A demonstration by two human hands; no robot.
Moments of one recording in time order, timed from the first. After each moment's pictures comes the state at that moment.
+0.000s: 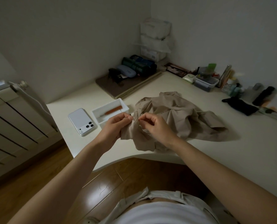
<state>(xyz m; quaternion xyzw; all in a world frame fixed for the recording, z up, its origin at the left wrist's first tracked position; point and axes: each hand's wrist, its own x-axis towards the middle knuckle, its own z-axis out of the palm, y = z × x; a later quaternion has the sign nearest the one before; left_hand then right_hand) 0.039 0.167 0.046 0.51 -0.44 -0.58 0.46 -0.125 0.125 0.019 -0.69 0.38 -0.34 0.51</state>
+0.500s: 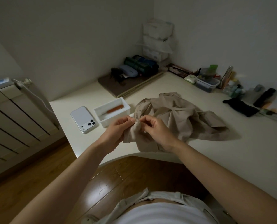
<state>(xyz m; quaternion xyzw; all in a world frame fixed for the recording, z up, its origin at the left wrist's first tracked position) 0.032 0.176 0.038 0.50 -0.41 -0.61 0.46 -0.125 0.136 0.012 -0.66 0.37 -0.32 0.57</state>
